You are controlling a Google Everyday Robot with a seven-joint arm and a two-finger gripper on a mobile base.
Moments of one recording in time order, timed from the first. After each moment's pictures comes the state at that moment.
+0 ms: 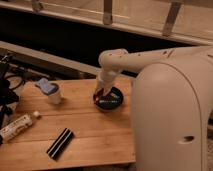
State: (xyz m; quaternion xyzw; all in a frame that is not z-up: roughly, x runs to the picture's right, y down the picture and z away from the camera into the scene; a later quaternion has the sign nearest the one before) arm -0.016 0.015 0.798 -0.28 0.13 0.73 0.61
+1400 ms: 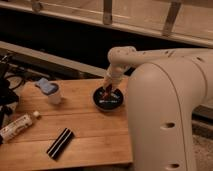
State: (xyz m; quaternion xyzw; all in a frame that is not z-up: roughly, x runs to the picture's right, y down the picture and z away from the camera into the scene) arm 0.024 -0.003 0.829 -0.26 0.15 0.76 0.57
